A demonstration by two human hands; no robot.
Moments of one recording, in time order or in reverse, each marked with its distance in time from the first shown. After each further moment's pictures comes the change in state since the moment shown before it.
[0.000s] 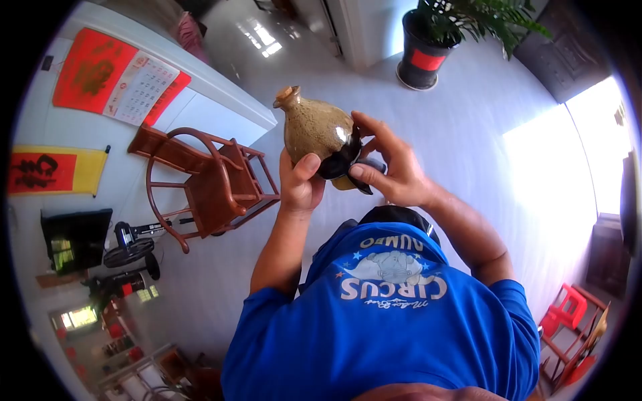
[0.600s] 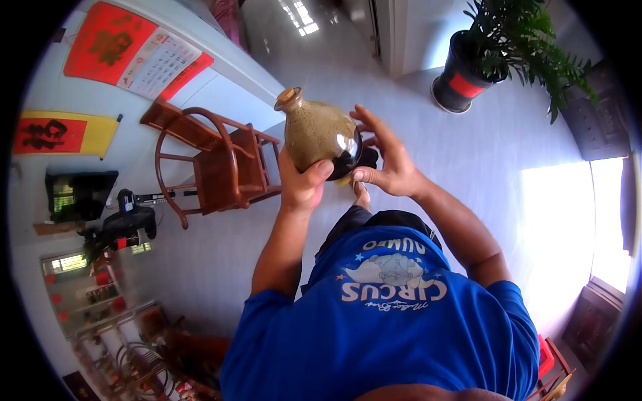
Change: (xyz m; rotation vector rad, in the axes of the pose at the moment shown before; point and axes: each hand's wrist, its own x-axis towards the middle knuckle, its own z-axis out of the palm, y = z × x) left_hand 0.085 -0.005 -0.021 0.156 0.201 0.152; right_hand 0.099 0.106 -0.022 0.315 -0.219 0.099
